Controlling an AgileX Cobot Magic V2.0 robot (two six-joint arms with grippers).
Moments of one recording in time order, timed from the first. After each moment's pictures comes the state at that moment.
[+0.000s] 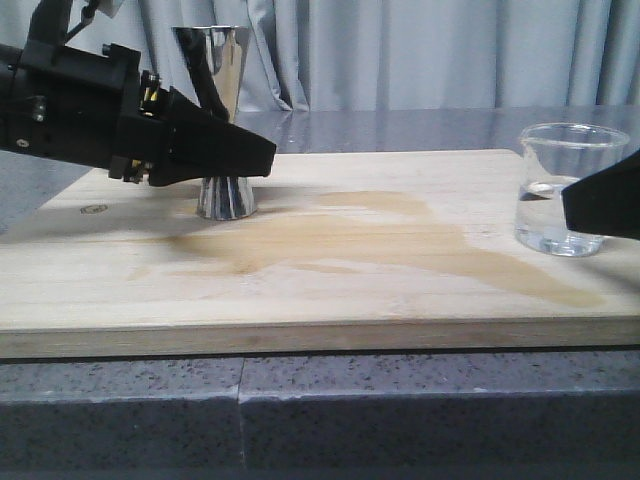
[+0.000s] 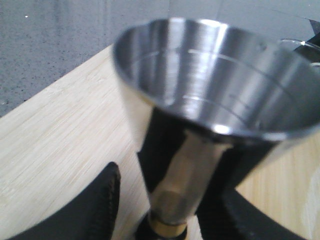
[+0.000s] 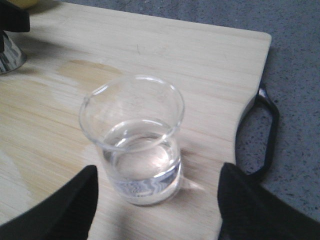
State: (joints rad) left arm -0.27 1.73 -0.87 -1.78 1.02 2.21; right arm 0.47 0.89 -0.23 0.05 -0.18 -0.06
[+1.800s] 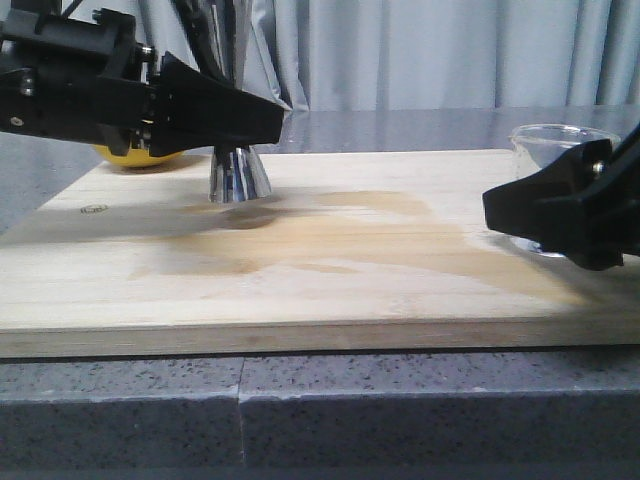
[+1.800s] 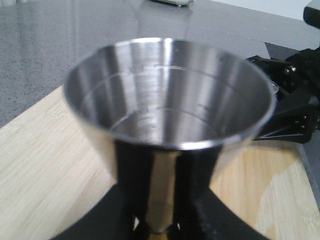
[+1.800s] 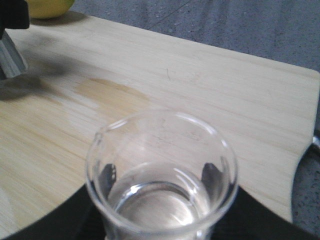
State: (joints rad) left arm -0.27 1.72 -0.87 -1.77 1.14 2.21; right arm 0.51 1.19 -0.23 -0.03 -0.58 -0.06
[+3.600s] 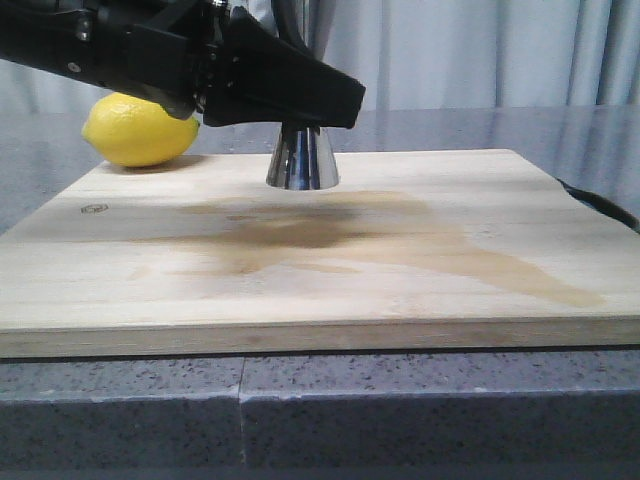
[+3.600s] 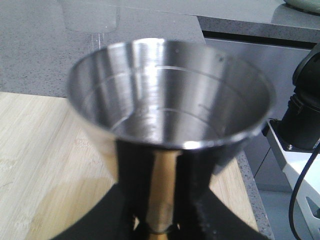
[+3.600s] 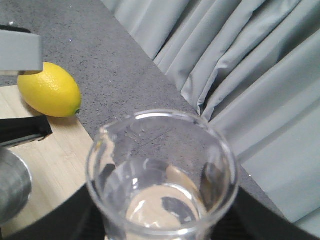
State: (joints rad) left arm -0.41 1.72 -1.04 -1.55 1.16 2.04; right arm 0.65 1.19 -0.99 -0.61 0.16 -0.06
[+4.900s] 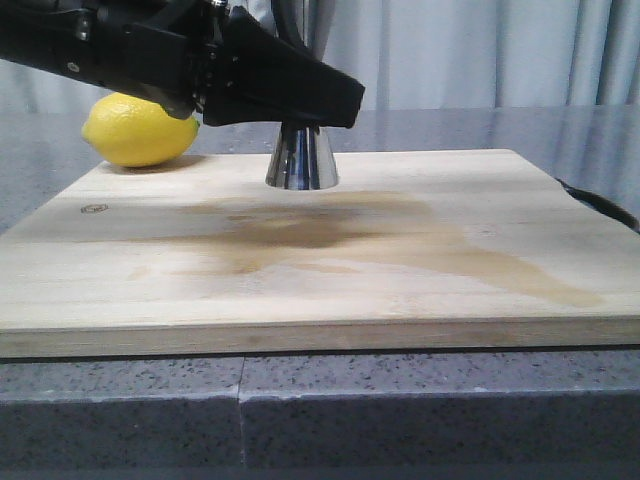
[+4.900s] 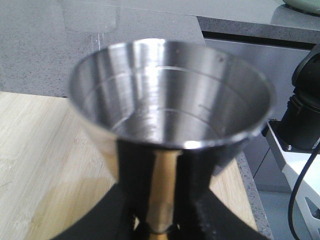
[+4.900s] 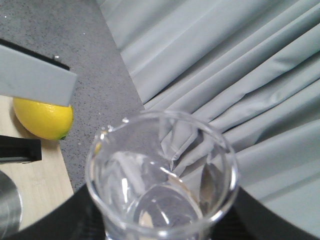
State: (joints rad) left arm -0.41 1.72 -1.04 -1.55 1.16 2.04; right arm 0.65 1.23 -0.99 -0.91 -0.03 -0.06
